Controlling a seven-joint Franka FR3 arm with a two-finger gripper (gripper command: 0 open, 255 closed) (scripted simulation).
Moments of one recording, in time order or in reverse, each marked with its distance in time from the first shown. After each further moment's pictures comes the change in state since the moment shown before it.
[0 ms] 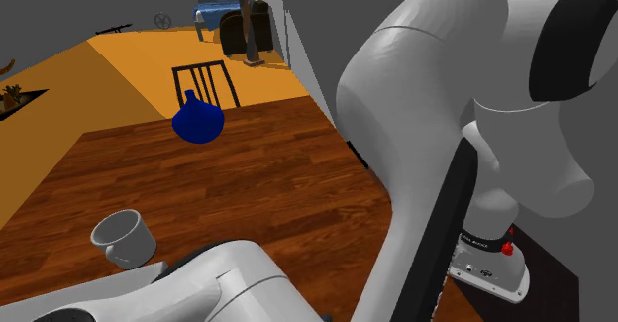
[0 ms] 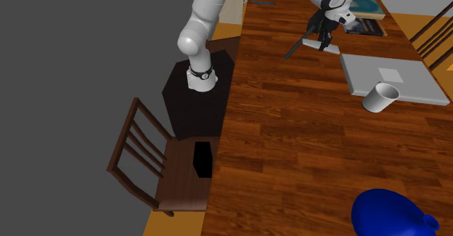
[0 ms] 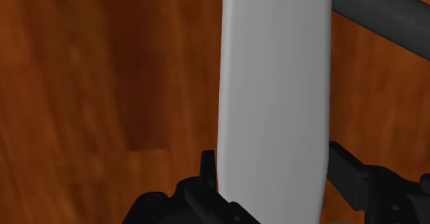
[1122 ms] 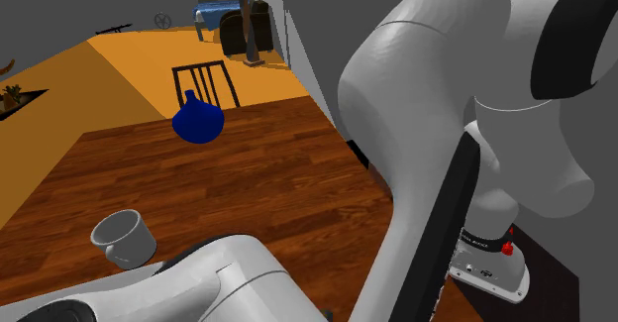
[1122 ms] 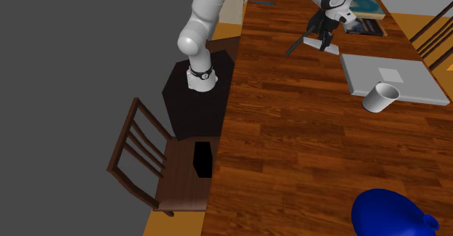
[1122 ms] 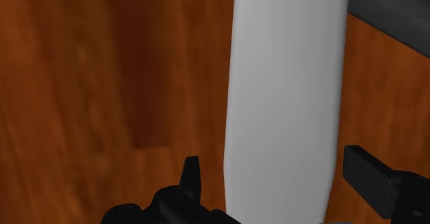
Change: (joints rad) arm -0.006 -0.010 0.003 -0.001 0.005 -0.009 -0.007
